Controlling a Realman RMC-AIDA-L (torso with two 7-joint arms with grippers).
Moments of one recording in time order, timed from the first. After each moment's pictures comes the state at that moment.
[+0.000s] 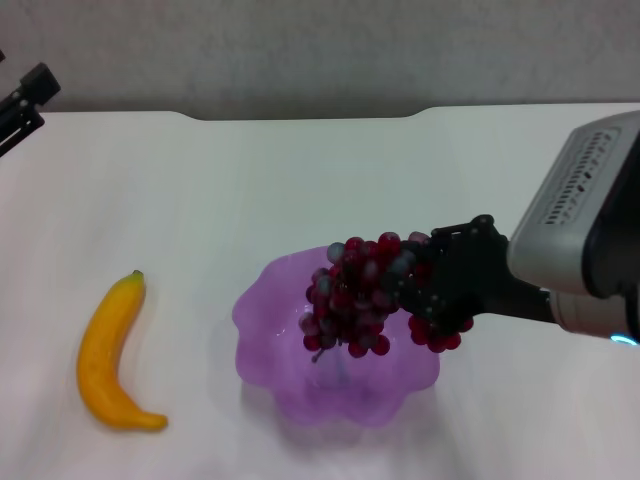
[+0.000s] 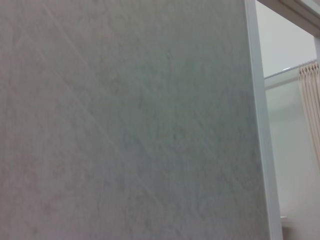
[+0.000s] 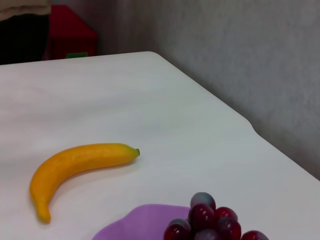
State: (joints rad) left arm -0.08 -2.03 1.09 1.11 0.97 1.27 -1.20; right arm 0.15 2.00 1.34 1.84 -2.34 0.95 -0.79
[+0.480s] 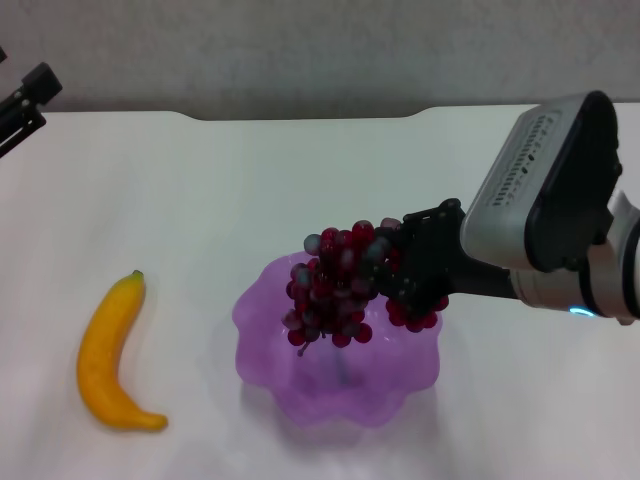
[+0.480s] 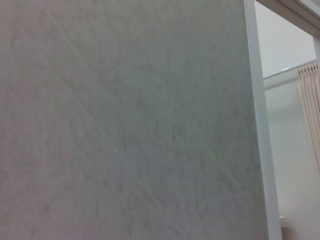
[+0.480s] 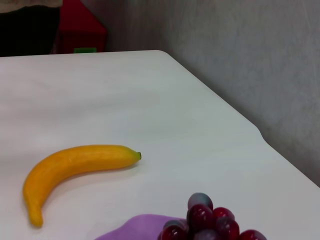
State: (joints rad) left arm -0.08 -2.03 1.09 1.11 0.97 1.27 -1.20; right arm 0.27 2.00 1.33 1.71 -2.34 0.92 -0.81
